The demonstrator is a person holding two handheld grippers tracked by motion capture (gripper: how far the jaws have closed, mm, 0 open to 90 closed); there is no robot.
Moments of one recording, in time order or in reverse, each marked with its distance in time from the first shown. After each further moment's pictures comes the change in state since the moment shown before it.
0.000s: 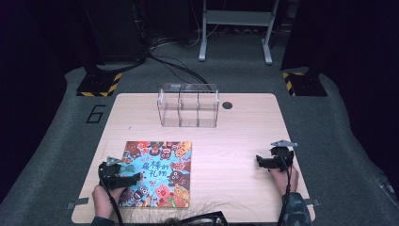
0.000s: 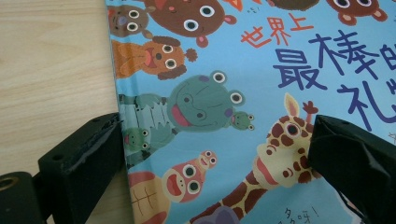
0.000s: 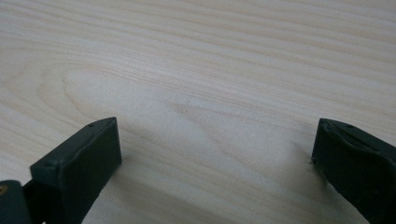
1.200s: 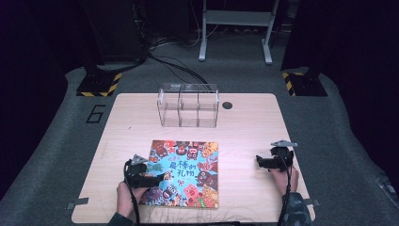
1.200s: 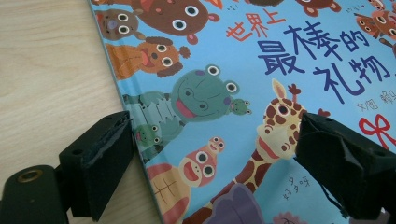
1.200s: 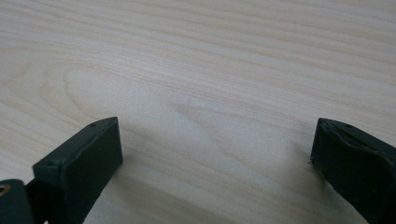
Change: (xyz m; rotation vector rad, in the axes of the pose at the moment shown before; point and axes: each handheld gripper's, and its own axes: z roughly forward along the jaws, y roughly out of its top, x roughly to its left) left arm -0.069 0.017 0.023 0.000 -0.184 0.097; right arm -0.001 0.000 0.000 -0.007 0.006 -0.009
